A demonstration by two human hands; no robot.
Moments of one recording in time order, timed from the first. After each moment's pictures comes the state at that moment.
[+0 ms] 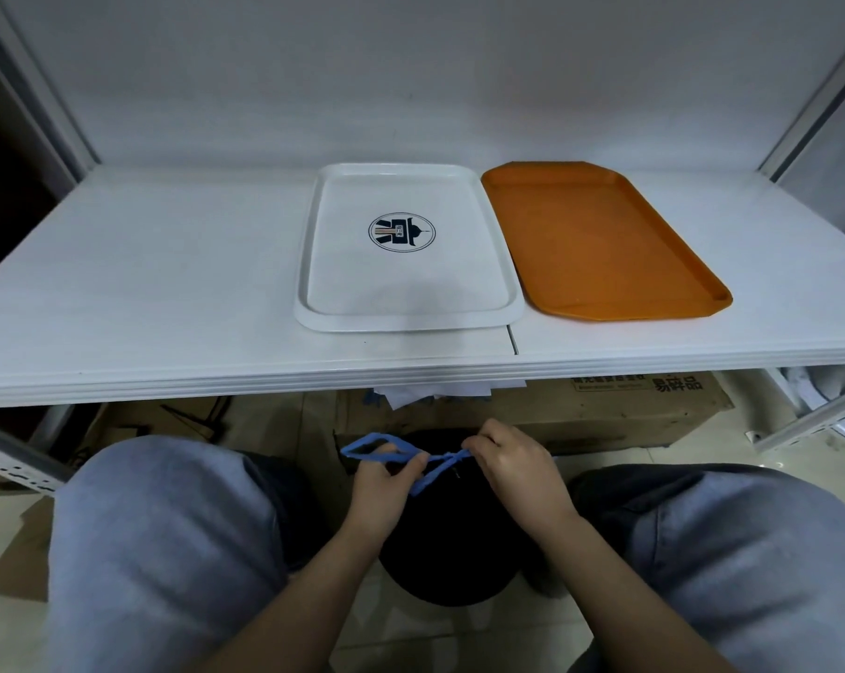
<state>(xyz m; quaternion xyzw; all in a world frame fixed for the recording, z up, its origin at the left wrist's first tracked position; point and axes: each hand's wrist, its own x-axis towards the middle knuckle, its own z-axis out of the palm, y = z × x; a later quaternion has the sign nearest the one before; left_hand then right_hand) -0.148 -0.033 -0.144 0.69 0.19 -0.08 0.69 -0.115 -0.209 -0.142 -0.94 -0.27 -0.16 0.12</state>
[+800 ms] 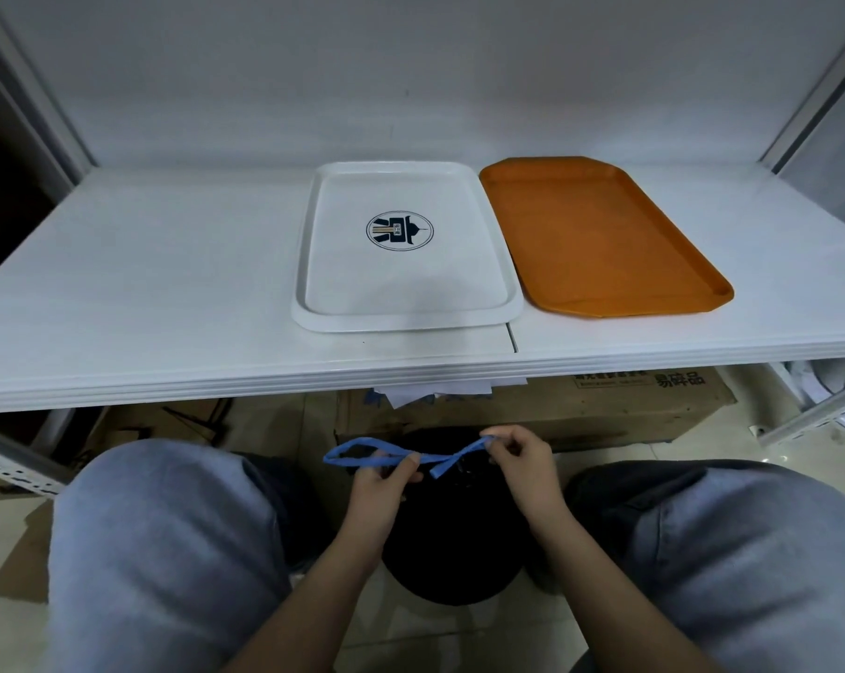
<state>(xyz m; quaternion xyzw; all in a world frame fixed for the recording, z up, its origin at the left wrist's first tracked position) -0.154 -0.034 -0.138 0.63 0.25 -0.11 0.73 -0.115 -0.203 -0.141 -0.80 0.12 0.06 0.58</state>
